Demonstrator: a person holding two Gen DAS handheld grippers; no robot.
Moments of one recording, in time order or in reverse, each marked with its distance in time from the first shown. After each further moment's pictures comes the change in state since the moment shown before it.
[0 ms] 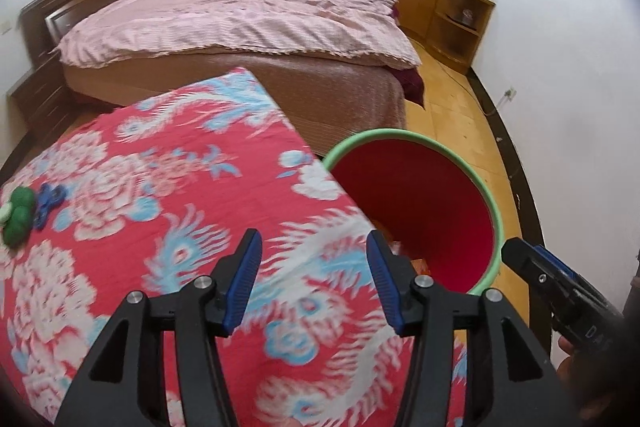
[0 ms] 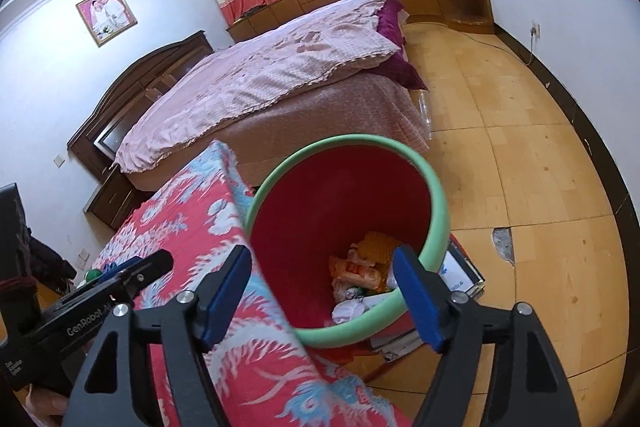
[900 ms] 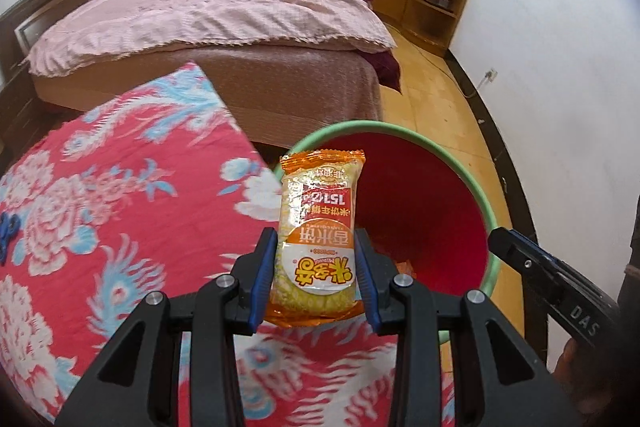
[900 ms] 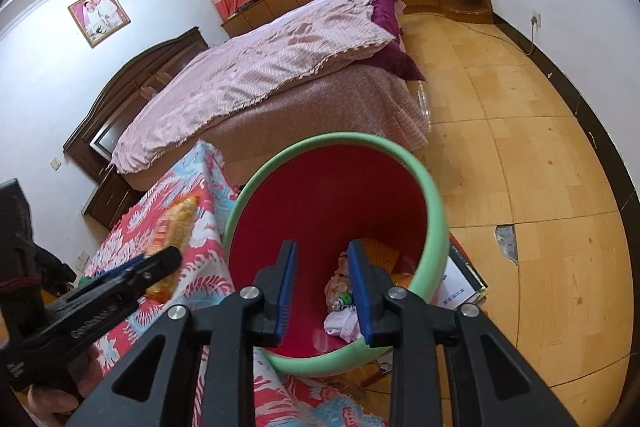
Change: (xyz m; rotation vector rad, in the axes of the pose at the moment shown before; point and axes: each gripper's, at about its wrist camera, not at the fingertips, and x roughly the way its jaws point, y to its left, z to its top) left arm 0.055 -0.036 0.018 0.076 0.057 -0.093; right arm 0.030 -0.027 0.014 0.030 0.018 -0.001
